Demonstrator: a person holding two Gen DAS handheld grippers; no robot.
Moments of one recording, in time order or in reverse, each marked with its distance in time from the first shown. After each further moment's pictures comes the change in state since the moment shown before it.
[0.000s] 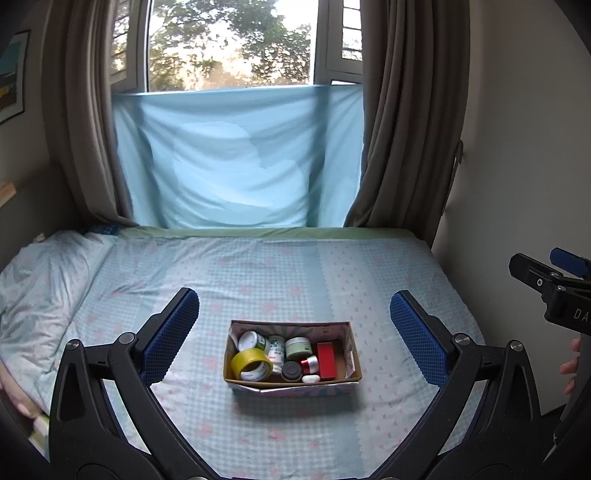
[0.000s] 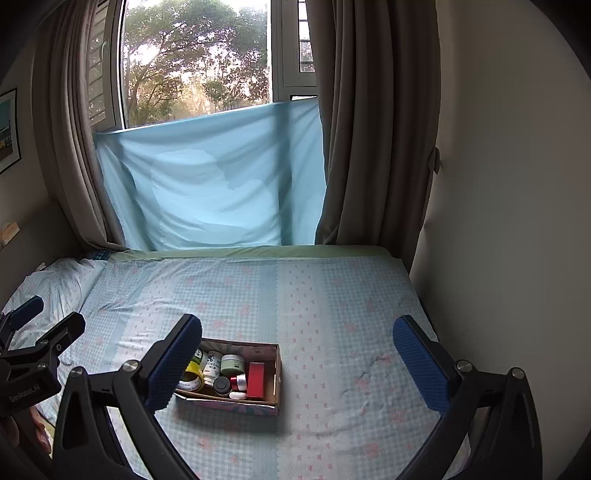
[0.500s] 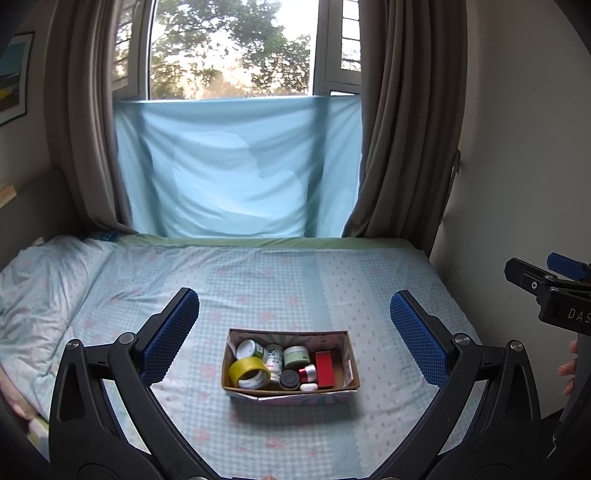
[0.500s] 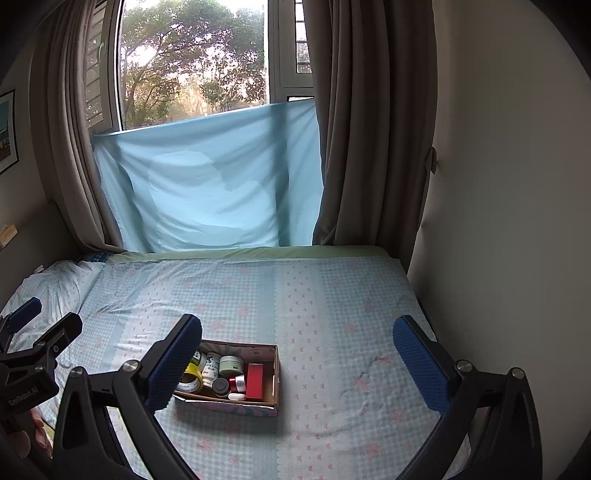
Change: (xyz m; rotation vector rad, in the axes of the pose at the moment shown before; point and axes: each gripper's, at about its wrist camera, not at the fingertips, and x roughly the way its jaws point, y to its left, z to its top) left arm -0.009 0.000 -0.002 -0.002 -0.061 -0.001; right arm 0.000 0.000 0.003 0.014 -0.003 -0.017
